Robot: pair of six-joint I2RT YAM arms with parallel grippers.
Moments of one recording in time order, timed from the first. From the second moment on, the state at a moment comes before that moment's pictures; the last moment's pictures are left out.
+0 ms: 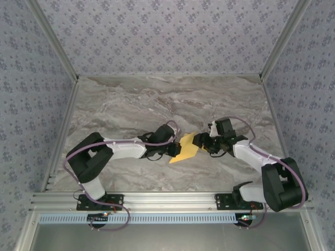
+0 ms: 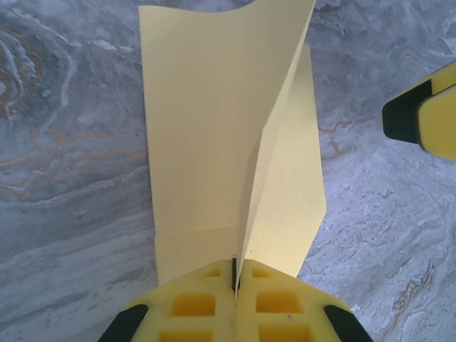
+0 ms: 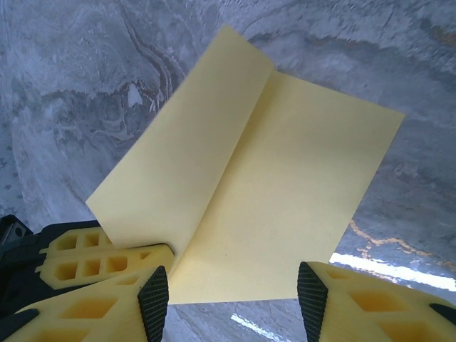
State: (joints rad) left arm -0.94 1.72 0.87 0.03 0.18 -0.58; right arm 0.33 1.28 0.57 -0.23 -0.51 0.69
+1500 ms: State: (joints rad) left arm -0.94 1.87 0.86 0.27 0.39 -0.88; right arm 0.42 1.45 0.53 -0.02 -0.47 0.74
